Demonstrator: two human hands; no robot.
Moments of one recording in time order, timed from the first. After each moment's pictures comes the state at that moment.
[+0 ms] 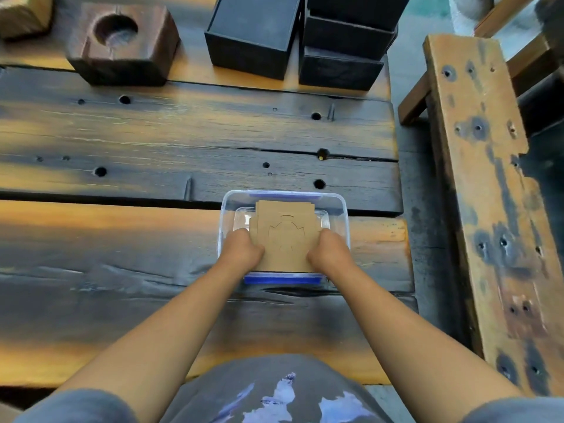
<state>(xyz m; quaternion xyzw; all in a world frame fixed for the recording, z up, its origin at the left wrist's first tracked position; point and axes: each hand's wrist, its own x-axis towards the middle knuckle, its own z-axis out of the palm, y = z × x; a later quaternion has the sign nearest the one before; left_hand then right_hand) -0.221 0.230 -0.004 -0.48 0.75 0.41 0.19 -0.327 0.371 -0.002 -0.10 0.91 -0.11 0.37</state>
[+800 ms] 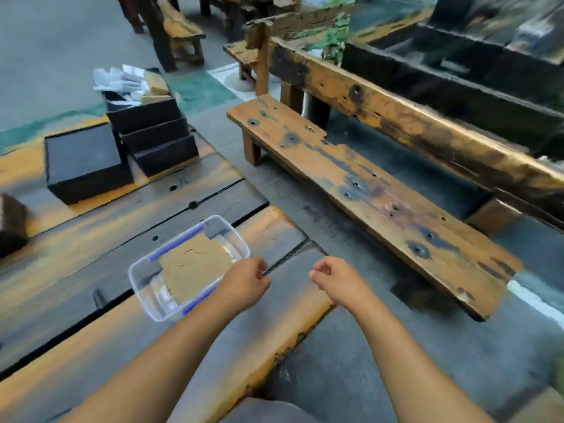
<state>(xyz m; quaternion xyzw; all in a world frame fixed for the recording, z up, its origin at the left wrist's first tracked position) -0.182 0.383 0.107 0.04 0.94 0.25 0.21 -0.164 0.588 0.089 0.15 0.87 -0.43 0.18</state>
